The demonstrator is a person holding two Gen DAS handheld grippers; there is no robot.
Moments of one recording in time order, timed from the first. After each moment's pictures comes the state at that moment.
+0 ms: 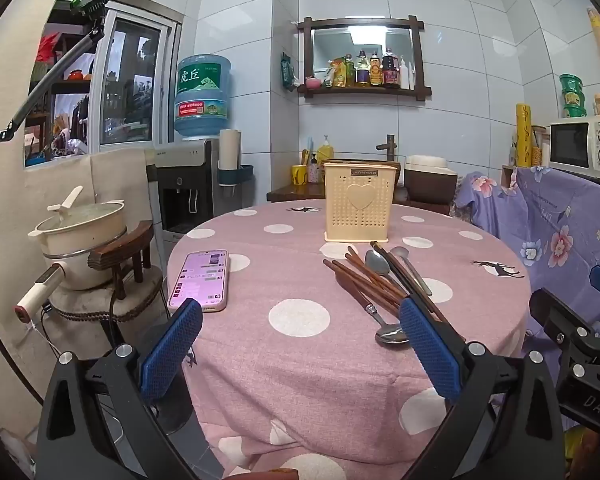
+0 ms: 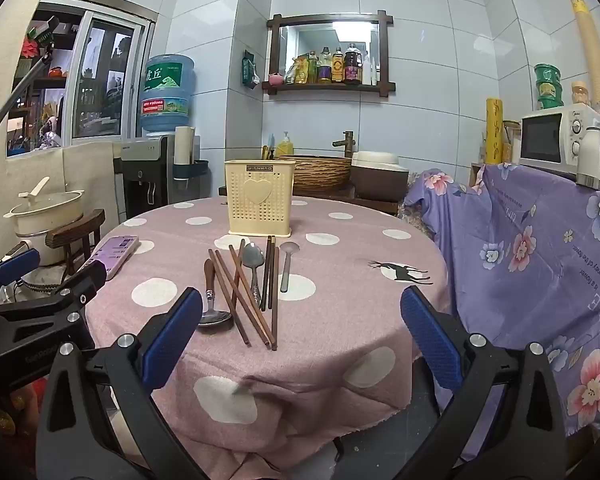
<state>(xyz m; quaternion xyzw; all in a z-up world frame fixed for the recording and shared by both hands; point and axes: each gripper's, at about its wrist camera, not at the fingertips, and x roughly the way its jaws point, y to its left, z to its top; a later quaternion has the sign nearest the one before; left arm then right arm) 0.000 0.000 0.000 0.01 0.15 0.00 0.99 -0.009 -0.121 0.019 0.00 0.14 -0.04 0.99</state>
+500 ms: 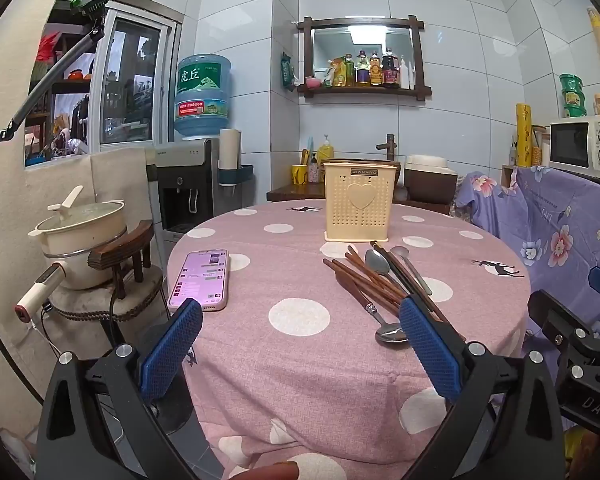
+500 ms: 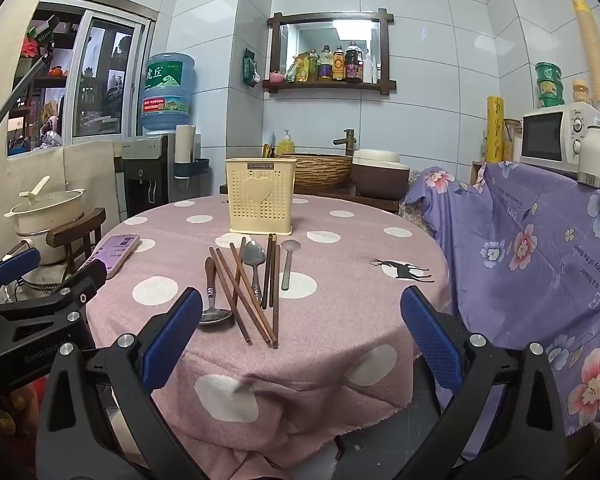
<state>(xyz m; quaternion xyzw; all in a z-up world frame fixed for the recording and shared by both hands) 0.000 0.000 0.000 0.01 0.15 0.00 0.99 -0.008 -0.120 0.019 0.00 0.15 -0.04 0.99</state>
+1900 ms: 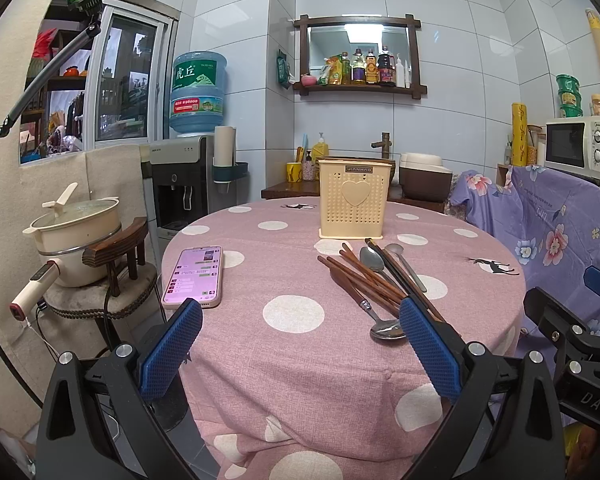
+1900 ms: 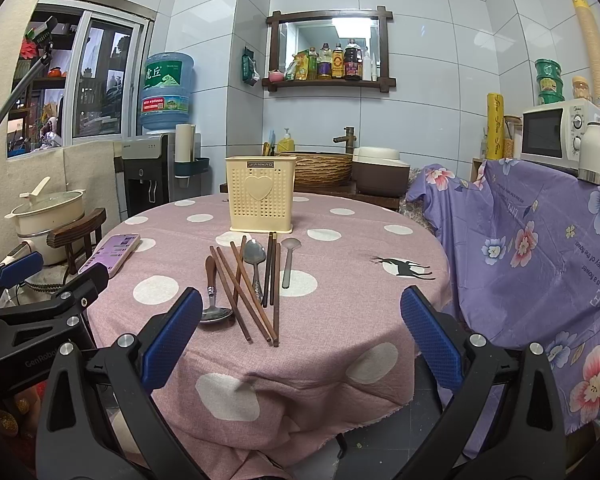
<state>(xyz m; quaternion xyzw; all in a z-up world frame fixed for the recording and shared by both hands) 0.001 -0.003 -0.002 0.00 0.15 -0.01 0.99 -0.008 -0.121 0.018 0.00 0.15 -0.04 0.99</state>
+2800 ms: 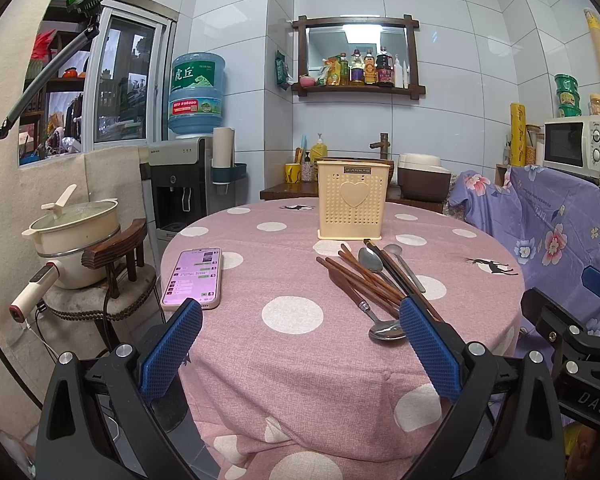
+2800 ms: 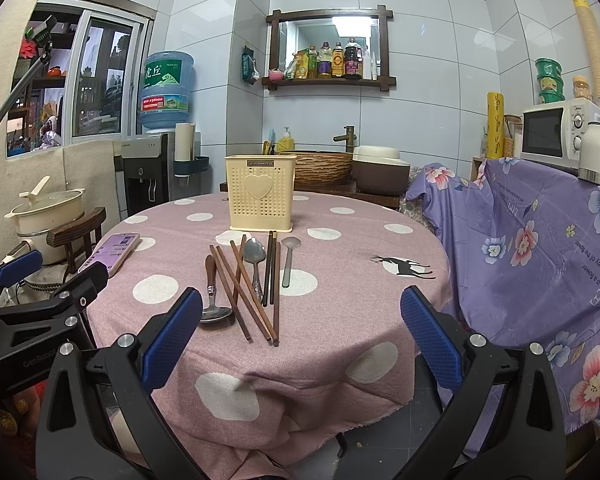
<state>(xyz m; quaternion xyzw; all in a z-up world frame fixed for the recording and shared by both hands) 0.001 -0.003 -0.002 0.00 0.15 -0.01 0.99 -0.007 -0.120 0.017 0.00 0.15 -0.04 0.99</state>
